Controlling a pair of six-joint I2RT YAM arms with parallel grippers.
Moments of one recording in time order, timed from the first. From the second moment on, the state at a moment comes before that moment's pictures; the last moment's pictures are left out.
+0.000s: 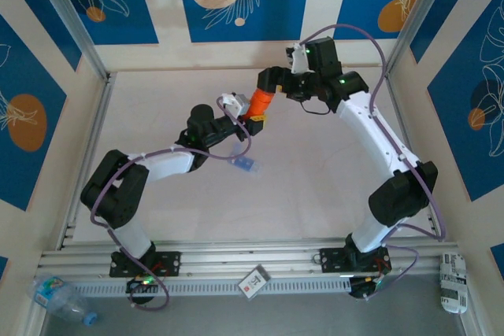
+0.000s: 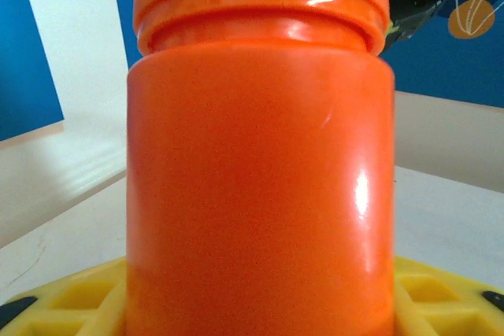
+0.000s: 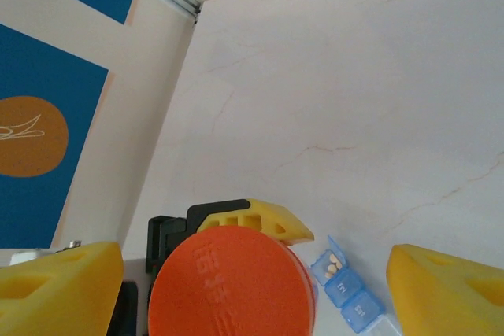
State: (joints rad) left arm -0.58 1.70 0.93 0.77 0.48 -0.02; right arm 0.38 1.62 1.72 -0.73 -0.47 0.51
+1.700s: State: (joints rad) left arm -0.50 1.72 0.98 0.76 0.78 -0.21; right arm 0.38 1.67 1.73 -0.74 -0.67 0.20
